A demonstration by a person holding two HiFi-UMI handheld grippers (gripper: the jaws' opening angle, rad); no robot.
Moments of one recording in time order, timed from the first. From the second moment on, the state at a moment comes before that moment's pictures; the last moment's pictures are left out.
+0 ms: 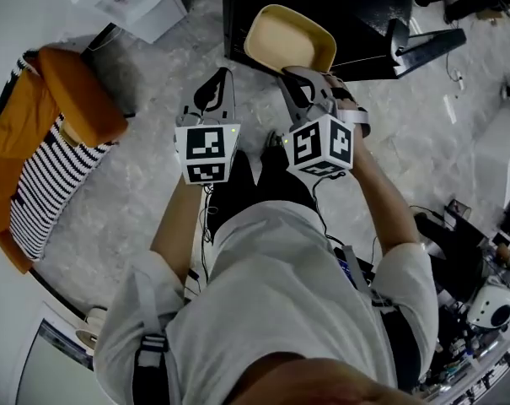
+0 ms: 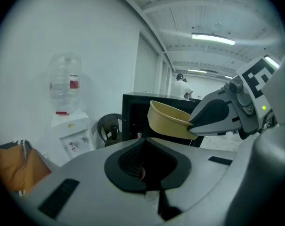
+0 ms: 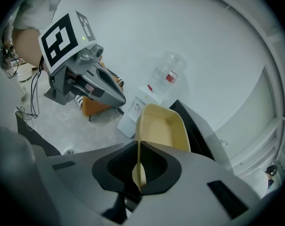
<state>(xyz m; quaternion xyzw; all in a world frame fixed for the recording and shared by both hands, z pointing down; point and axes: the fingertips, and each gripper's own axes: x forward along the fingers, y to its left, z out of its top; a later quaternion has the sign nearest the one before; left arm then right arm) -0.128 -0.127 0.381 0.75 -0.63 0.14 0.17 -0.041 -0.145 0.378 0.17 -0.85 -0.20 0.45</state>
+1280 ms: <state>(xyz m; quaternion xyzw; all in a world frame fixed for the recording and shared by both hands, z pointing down) -0.130 -0.185 0.590 0.68 -0.70 0.08 0.20 -0.037 -0.224 0.576 0.14 -0.85 -0.18 0.48</state>
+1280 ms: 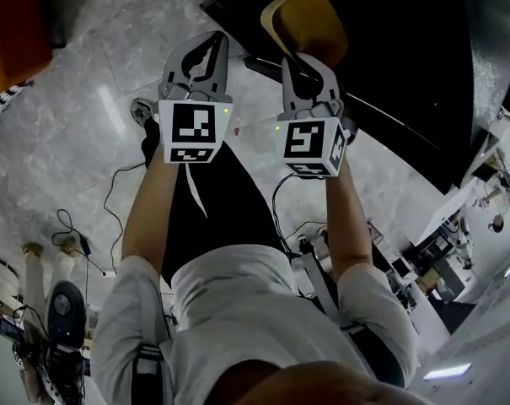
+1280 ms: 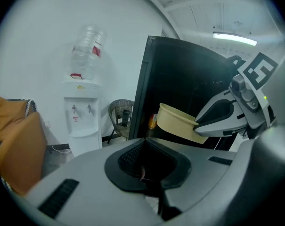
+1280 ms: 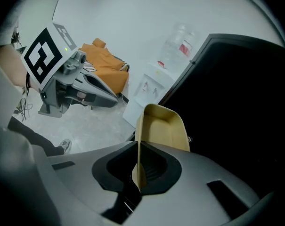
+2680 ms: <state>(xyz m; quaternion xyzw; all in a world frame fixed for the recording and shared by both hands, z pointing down) -0.095 -0.226 0.720 0.64 -0.71 0.00 0.30 -0.028 -0.309 0.693 0.14 -0.80 -0.23 0.53</state>
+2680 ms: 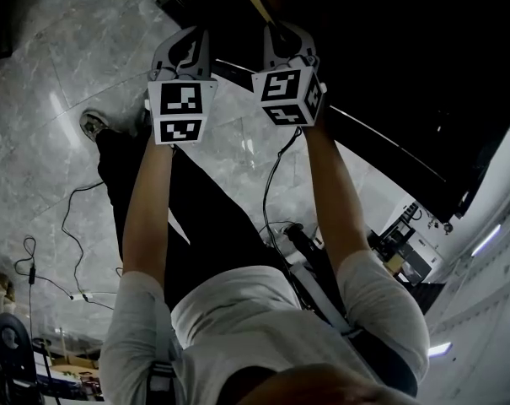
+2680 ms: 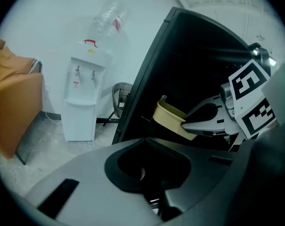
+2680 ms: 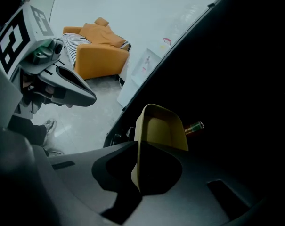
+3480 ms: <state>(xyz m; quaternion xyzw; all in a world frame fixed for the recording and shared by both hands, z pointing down) -0.078 -0.251 0.725 0.64 -0.70 -0.01 0.32 -0.021 -0.349 0.713 0.15 -0.79 -0.21 0.56</state>
